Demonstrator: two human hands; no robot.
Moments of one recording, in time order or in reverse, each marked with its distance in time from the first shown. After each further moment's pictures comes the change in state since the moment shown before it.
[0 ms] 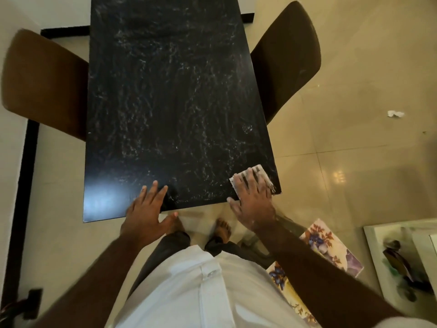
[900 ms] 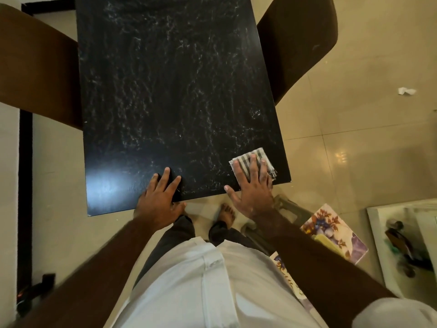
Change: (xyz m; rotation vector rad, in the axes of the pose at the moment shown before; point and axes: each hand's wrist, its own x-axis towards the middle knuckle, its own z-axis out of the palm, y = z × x) left_hand 0.036 0.001 0.005 0.095 -0.122 0.033; right_hand 0.016 -0.025 0.020 0.030 0.006 0.044
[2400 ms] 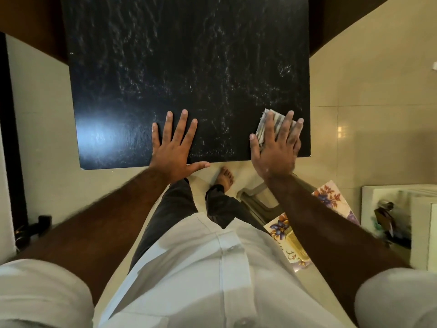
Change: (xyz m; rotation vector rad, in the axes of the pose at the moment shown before) left_hand 0.049 0.001 0.032 0.093 0.193 0.134; right_hand 0.029 0.001 -0.003 -0.081 0.149 0.215
